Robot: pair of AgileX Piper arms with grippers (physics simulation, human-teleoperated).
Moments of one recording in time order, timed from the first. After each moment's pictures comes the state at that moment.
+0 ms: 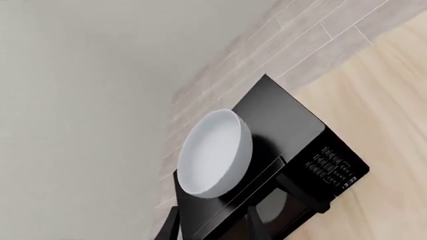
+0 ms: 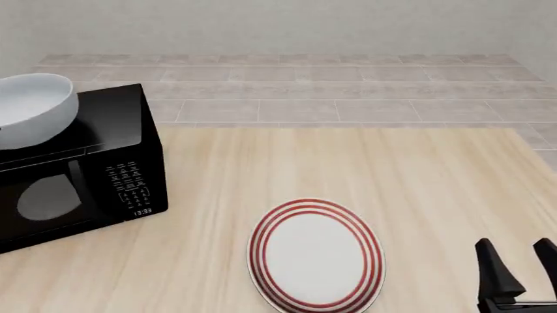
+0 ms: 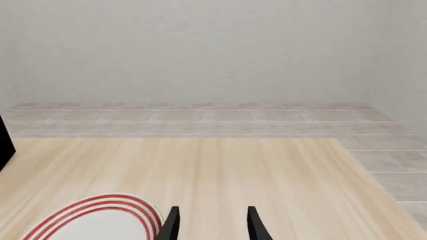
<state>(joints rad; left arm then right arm) 0.21 0.69 -0.93 0.54 0.83 0.00 0.02 -0.01 -0.01 0.00</state>
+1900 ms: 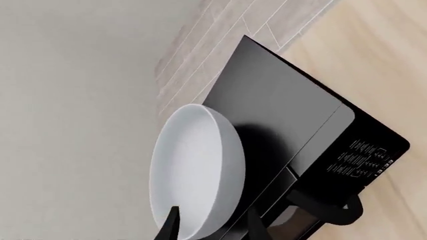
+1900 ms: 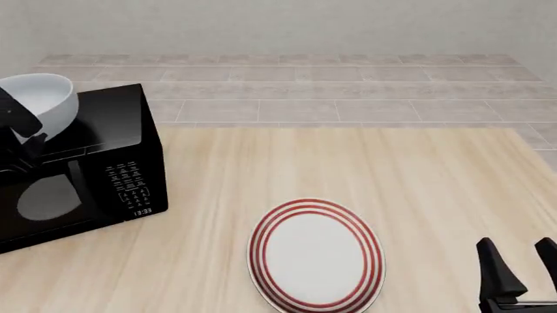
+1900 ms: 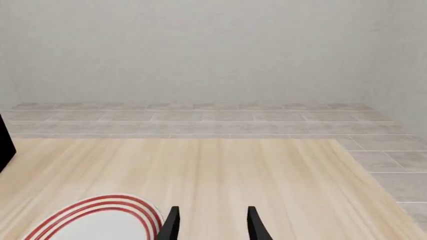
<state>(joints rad) 0.27 1.14 -0.95 0.31 1.02 0.00 0.02 -0.02 0.01 0.00</state>
